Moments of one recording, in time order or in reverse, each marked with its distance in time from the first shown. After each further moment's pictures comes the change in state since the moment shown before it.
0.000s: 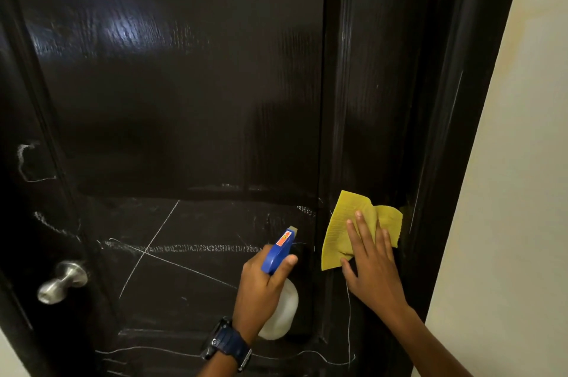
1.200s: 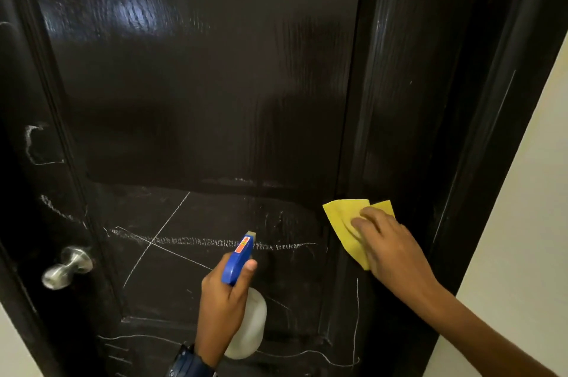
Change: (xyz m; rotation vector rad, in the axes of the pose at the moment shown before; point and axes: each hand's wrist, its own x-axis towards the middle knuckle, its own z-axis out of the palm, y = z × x) left_hand -0.018 -0.025 -0.058 0.087 0.234 -0.086; right_hand 0.037 -0.020 -0.079 0.077 -0.013 -0.184
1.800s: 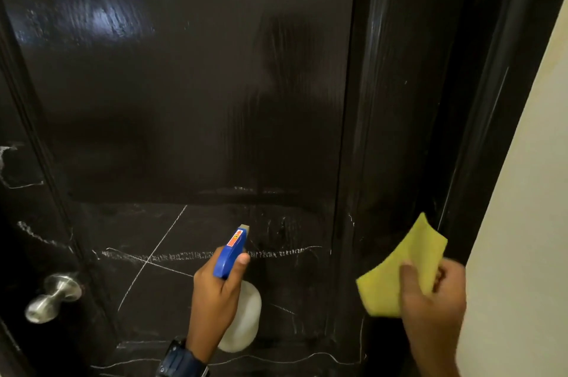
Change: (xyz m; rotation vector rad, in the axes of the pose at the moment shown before) left_hand 0.038 0.004 -0.027 -0.088 -0.088 0.017; right_hand -0.047 -0.072 -0.019 0.677 0.602 1.034
